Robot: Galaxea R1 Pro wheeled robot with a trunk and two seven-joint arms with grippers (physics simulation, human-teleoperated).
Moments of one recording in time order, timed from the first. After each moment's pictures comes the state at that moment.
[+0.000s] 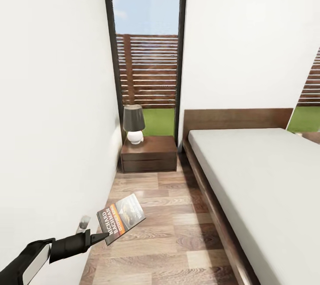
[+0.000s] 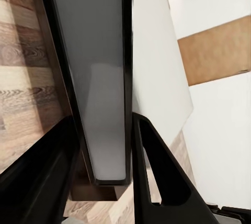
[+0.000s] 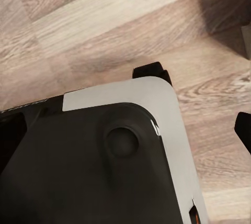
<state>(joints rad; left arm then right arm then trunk) -0.42 0.36 -0.16 -0.65 0.62 0.65 -1.10 -0.11 -0.24 0.31 0.05 -0.67 -0.04 0.51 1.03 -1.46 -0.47</state>
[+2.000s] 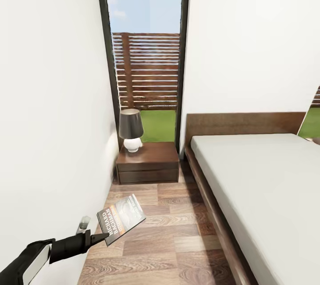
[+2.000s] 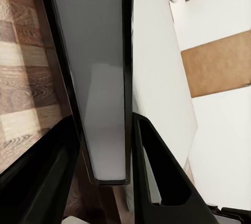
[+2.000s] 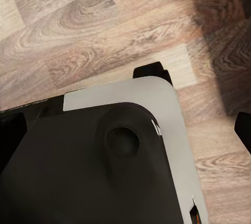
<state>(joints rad) -0.42 0.36 -0.16 -0.64 0.62 0.65 -1.09 -0.11 -0.24 0.31 0.05 -0.67 -0.04 0.51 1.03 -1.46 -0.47</state>
